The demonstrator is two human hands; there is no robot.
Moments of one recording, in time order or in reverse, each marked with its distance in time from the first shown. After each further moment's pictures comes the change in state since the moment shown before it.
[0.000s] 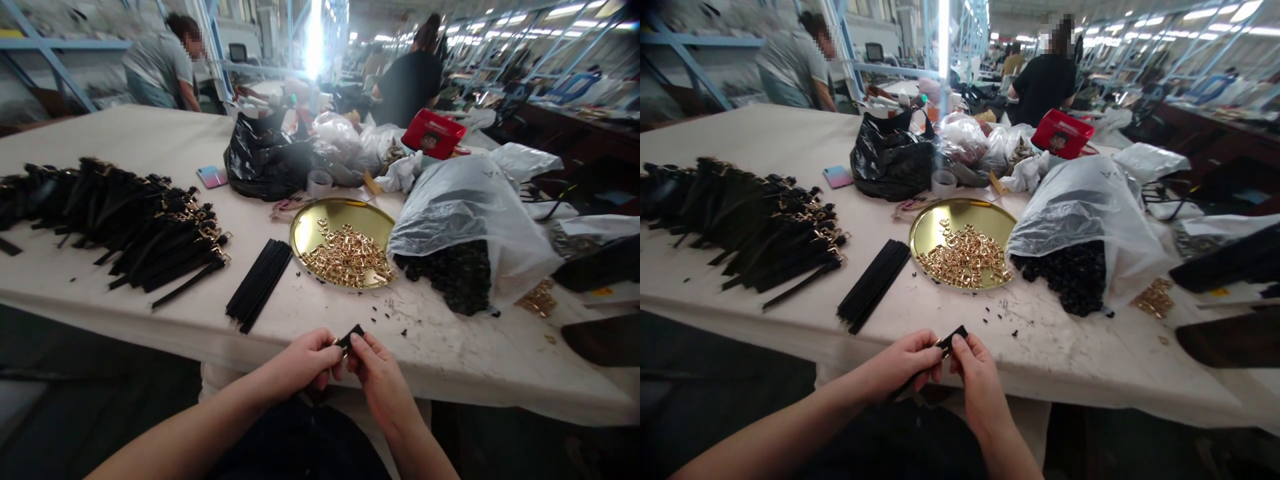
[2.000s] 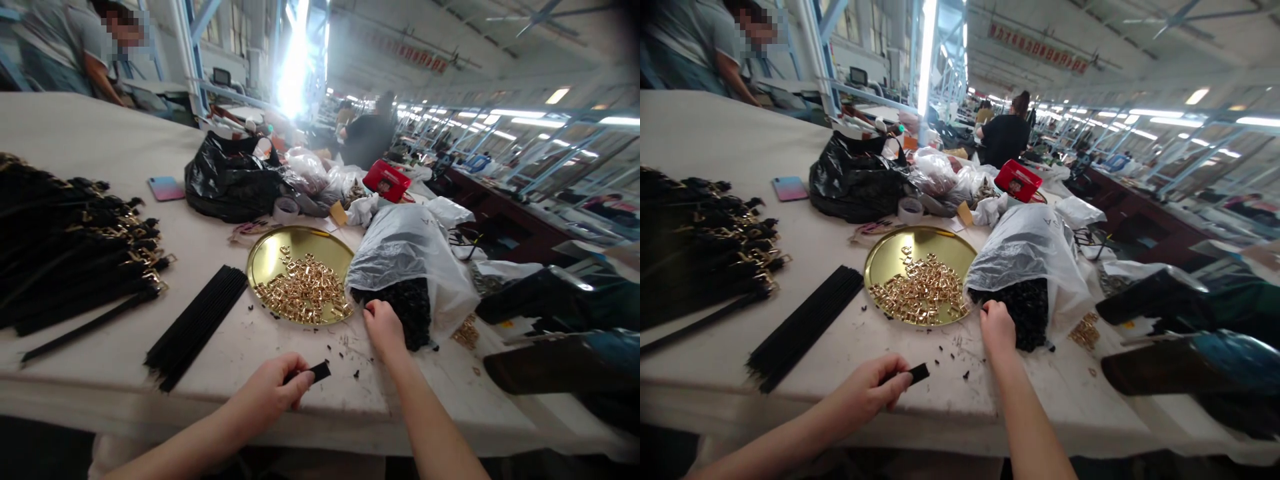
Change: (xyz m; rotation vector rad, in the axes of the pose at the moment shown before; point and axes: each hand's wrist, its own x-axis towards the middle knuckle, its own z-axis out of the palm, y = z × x) left_hand 0.041 0.013 0.004 0.253 0.089 0.157; right_hand 0.141 -0.081 -0.117 -1.325 0.467 -0.451
